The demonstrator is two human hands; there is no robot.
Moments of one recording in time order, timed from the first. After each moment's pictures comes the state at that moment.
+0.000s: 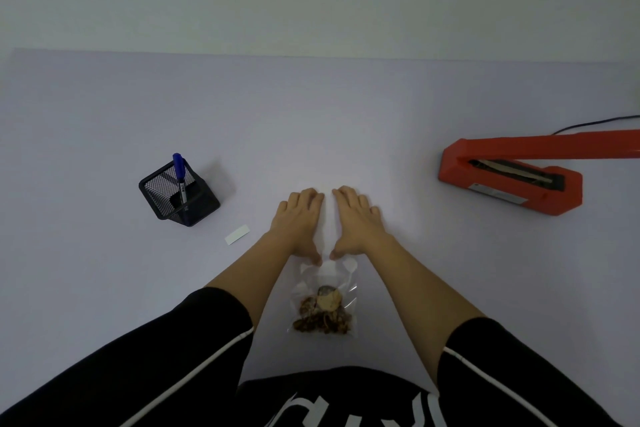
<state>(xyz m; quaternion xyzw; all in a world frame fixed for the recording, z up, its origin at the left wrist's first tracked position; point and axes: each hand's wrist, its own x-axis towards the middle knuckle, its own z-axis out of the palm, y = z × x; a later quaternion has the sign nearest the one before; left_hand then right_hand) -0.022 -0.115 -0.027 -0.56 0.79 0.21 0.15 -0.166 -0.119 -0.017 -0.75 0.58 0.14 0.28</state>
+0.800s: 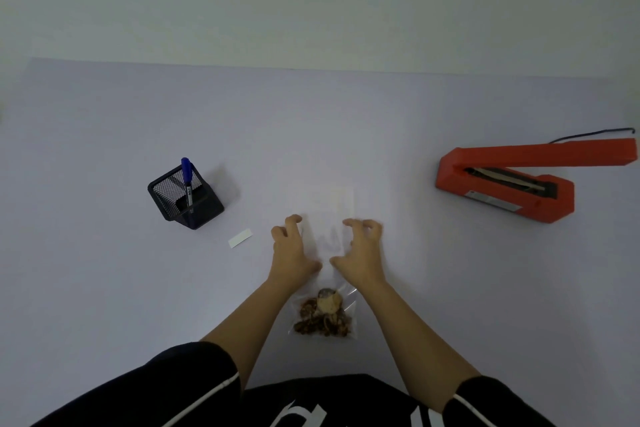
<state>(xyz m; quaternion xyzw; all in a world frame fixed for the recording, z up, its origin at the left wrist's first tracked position) -0.027 -0.055 -0.028 -0.72 0.53 0.42 -0.15 -0.163 -0.062 -0.031 -0.55 0.71 -0.17 0.42</state>
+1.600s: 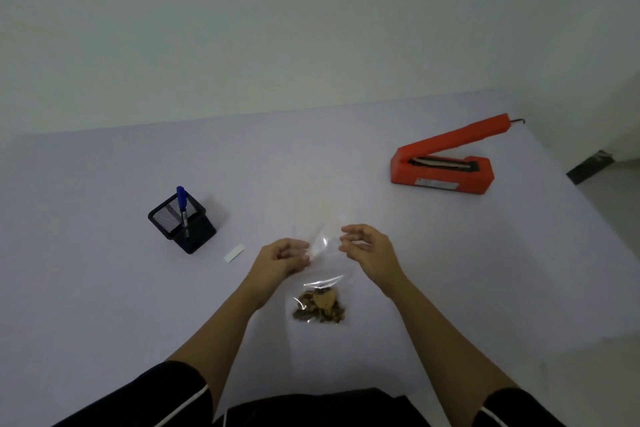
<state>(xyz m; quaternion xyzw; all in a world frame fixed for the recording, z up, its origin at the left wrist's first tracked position) 0.007 -0.018 0.033 -0.54 0.42 0.67 -0.31 -0.192 -0.002 0.040 -0.42 0.63 -0.41 0.51</state>
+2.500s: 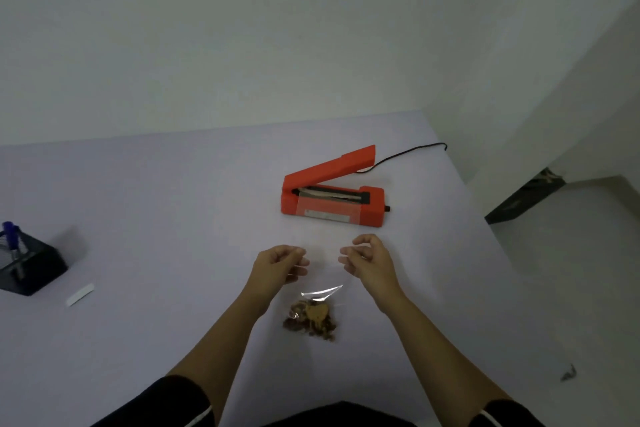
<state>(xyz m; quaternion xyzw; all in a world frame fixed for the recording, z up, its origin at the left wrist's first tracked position) -0.268 -0.050 0.031 -0.58 0.40 0.63 -0.32 -0.455 -0.026 0.036 -0.32 0.63 -0.46 0.54</state>
